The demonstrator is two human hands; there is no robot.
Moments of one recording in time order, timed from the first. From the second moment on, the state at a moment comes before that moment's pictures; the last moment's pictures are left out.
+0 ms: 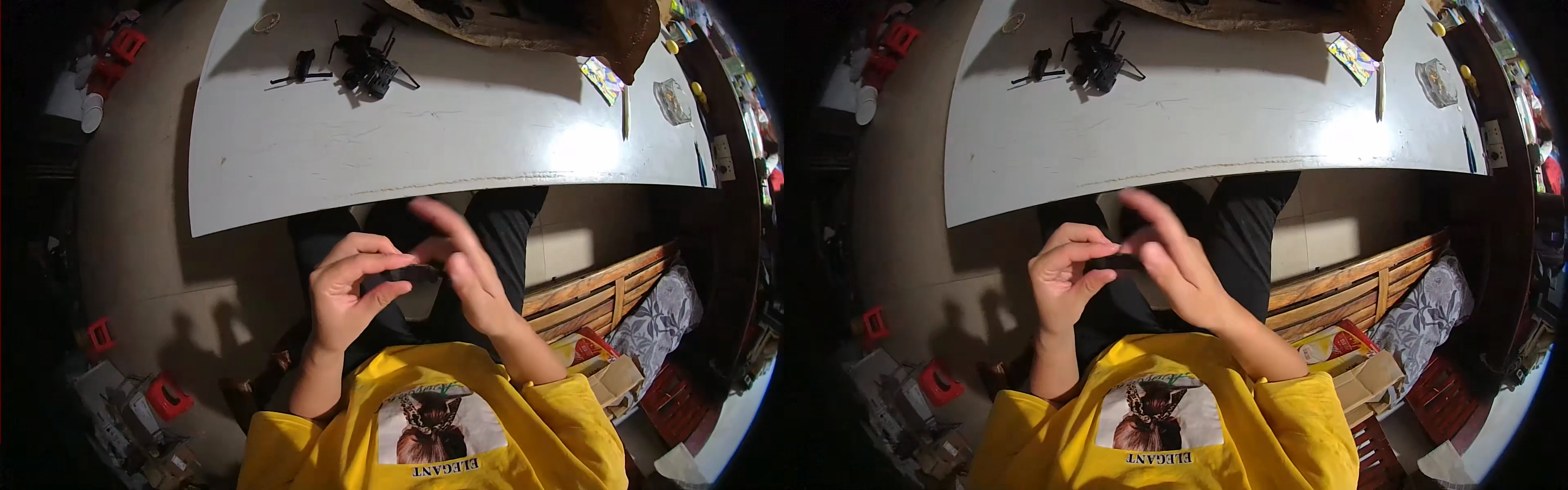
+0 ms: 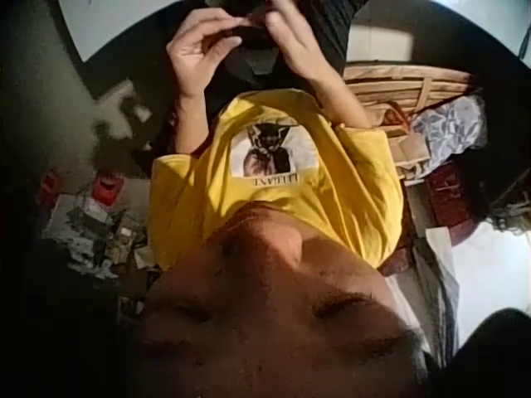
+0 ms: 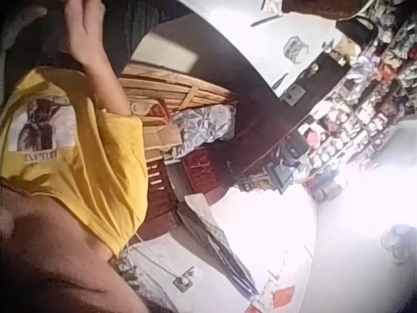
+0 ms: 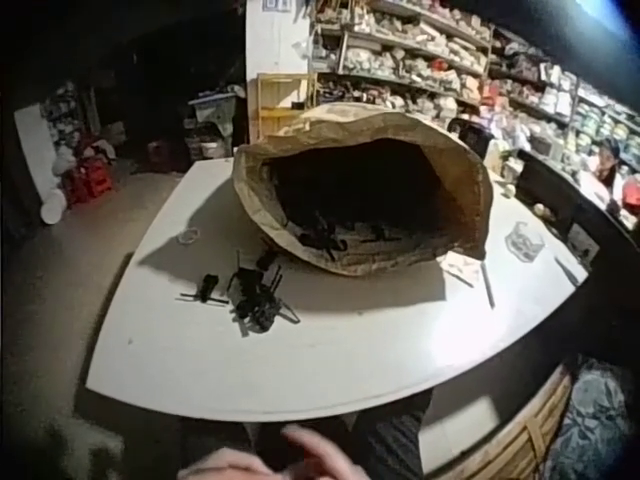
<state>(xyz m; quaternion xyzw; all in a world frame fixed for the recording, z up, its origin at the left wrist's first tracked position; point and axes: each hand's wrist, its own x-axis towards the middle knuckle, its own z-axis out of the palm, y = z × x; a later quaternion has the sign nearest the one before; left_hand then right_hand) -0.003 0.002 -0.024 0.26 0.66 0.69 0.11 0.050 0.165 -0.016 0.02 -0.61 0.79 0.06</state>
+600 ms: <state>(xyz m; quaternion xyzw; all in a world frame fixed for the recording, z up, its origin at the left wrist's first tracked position) 0.020 0.019 -0.029 0.14 0.53 0.80 0.23 0.058 0.142 -0.026 -0.01 -0.77 0.61 0.20</state>
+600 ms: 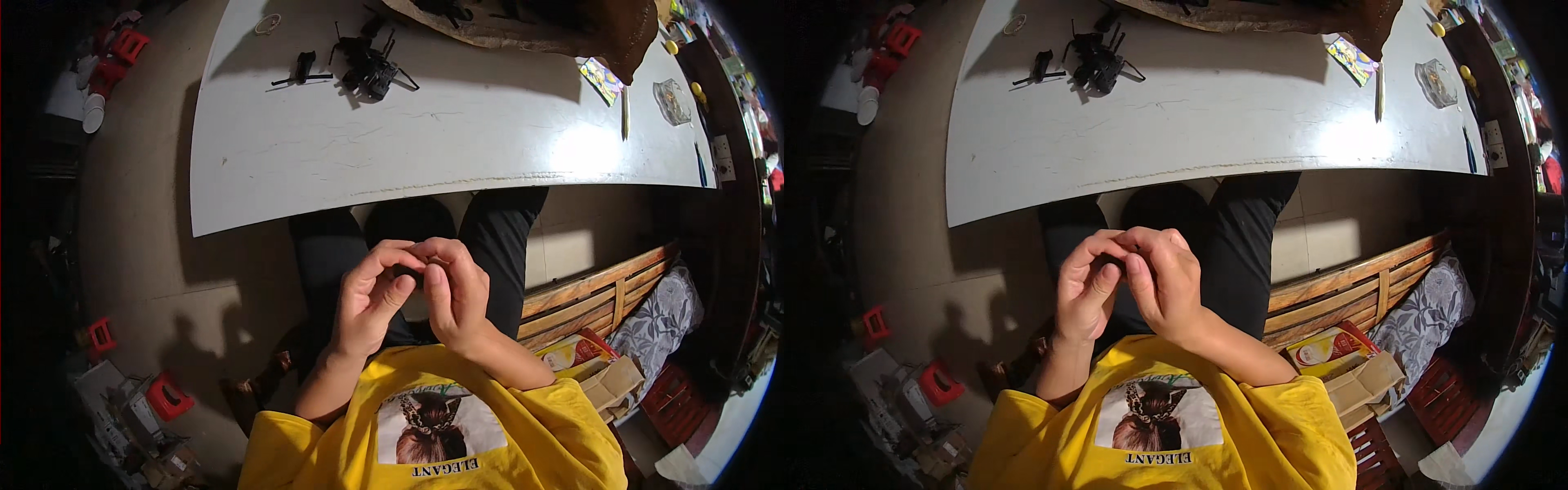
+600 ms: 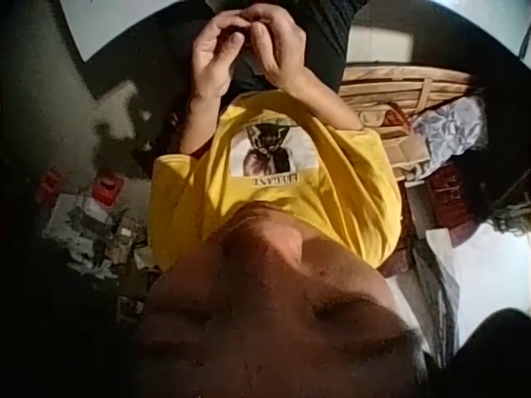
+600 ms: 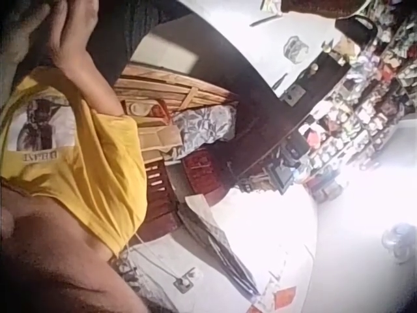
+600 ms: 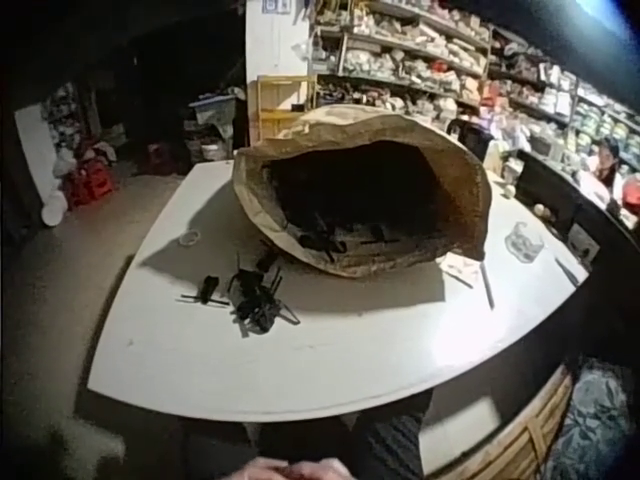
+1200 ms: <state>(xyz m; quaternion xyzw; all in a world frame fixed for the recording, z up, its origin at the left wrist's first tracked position) 0.006 0.002 -0.020 0.39 0.70 0.59 0.03 0.066 0.171 -0.007 -0.10 -0.41 0.90 -0.13</state>
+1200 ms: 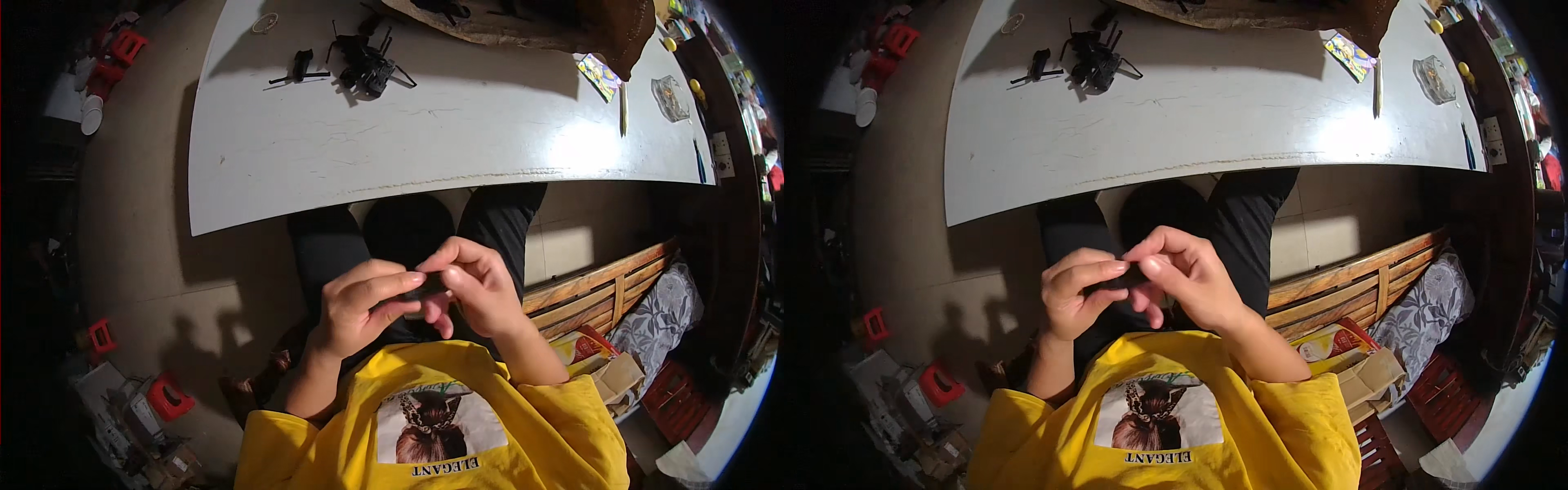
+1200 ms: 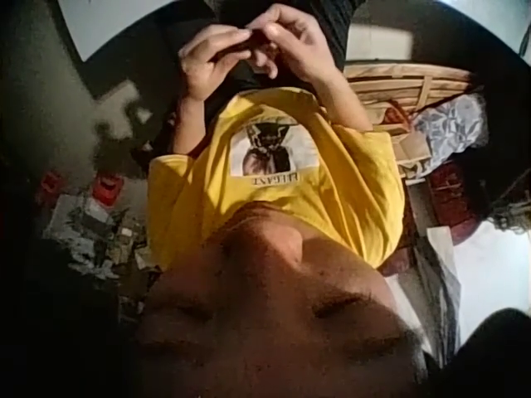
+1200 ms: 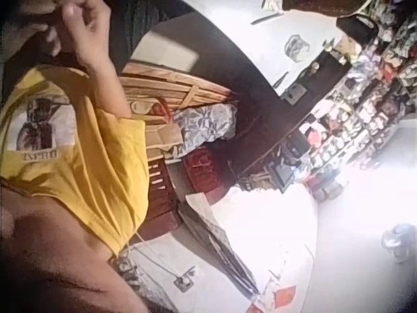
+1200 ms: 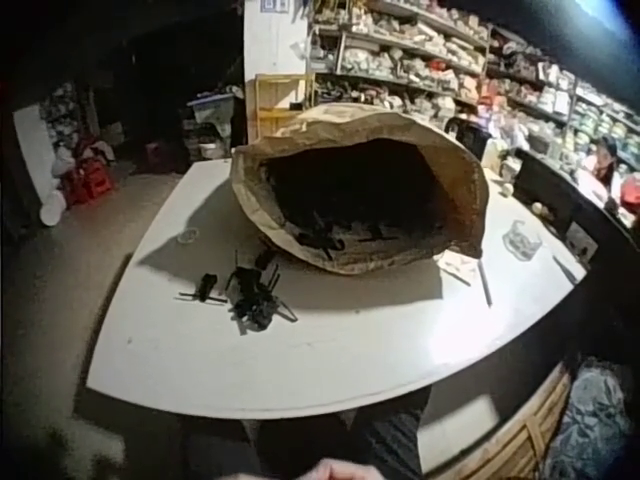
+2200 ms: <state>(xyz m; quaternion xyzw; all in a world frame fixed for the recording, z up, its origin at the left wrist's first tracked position) 0.004 -0.018 -0.015 0.18 0.64 0.73 0.16 -0.105 0.202 -0.036 0.09 -0.91 0.24 0.33</state>
